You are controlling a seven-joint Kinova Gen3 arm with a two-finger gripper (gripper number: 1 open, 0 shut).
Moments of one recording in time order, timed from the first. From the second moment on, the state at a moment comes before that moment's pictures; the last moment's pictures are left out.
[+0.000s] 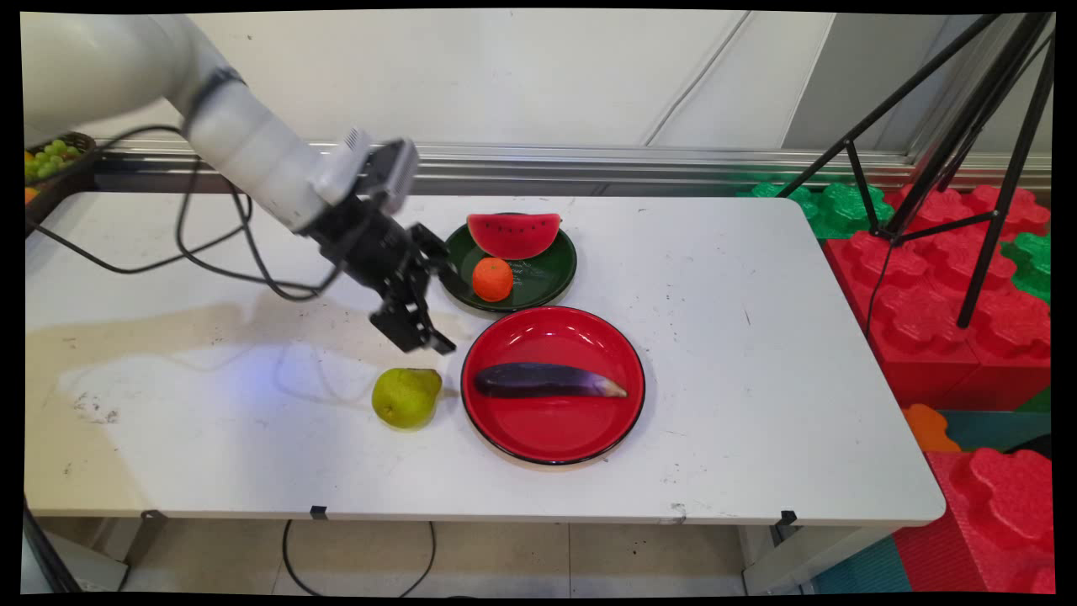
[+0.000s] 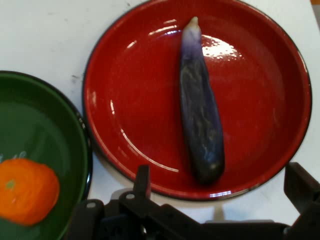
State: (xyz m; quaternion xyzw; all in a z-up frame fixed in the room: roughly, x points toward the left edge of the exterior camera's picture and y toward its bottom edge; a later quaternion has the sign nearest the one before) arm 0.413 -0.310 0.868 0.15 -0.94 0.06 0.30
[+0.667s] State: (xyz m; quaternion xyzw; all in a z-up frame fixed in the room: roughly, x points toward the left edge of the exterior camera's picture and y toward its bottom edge) arm 0.366 -0.328 0.796 0.15 -0.95 0.05 0.27
